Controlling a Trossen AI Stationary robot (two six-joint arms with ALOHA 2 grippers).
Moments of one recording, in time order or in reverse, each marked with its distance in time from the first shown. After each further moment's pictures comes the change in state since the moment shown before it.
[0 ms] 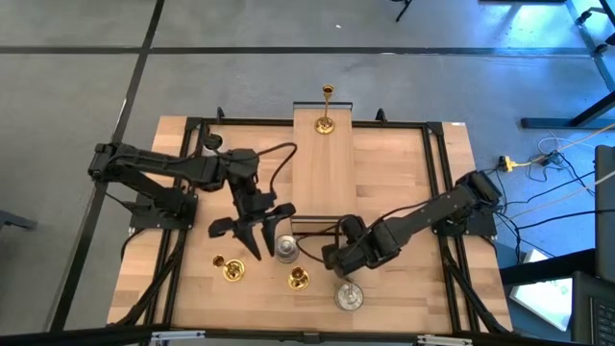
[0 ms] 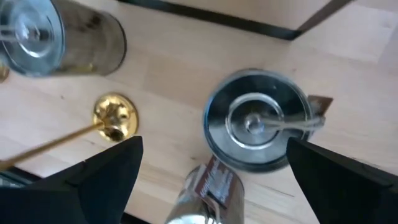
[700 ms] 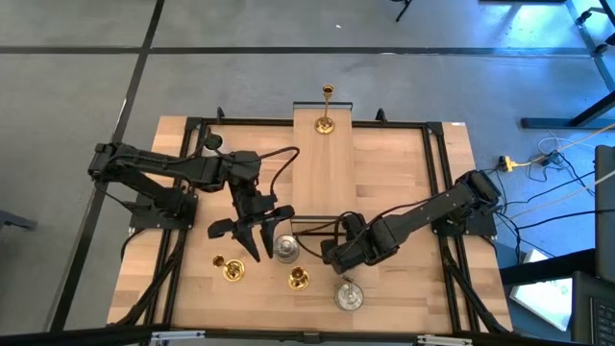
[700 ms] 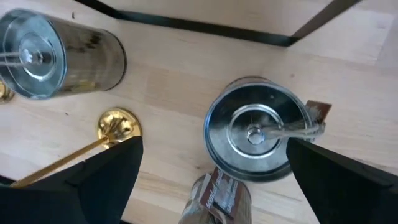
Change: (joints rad) left arm -0.003 0.000 0.000 -0.073 0.006 0.019; right arm -0.011 0.000 0.001 -0.007 0.016 0.050
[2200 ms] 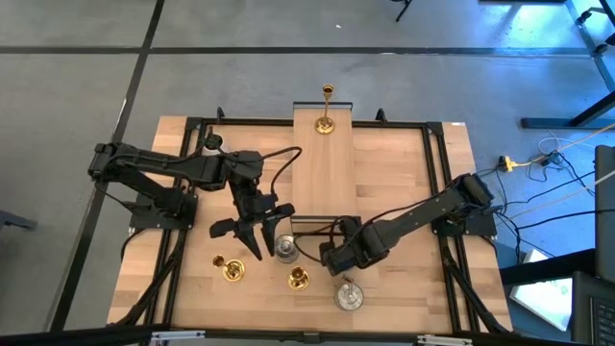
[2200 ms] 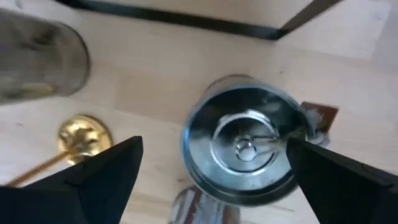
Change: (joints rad) left arm 0.013 0.000 0.000 -0.041 -0.010 0.044; right arm -0.010 0.069 -0.025 0.010 -0.039 0.009
